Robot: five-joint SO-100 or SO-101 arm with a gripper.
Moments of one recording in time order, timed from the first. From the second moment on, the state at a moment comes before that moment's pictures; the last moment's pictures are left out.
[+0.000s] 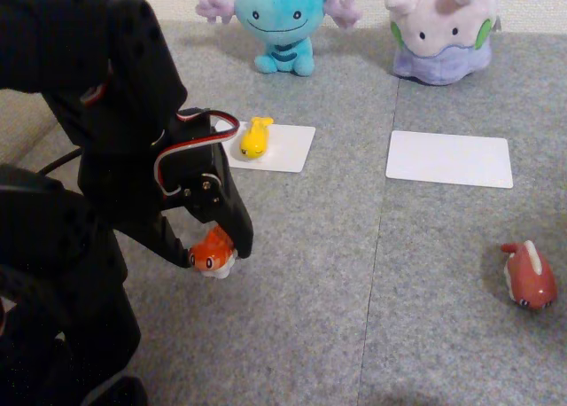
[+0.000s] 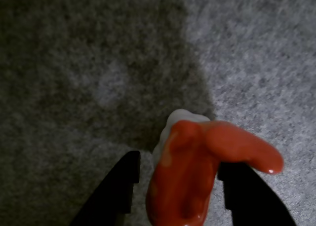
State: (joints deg) arm 18.0 140.4 159.8 57.1 54.7
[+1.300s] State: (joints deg) arm 21.8 128.4 130.3 62.4 58.7
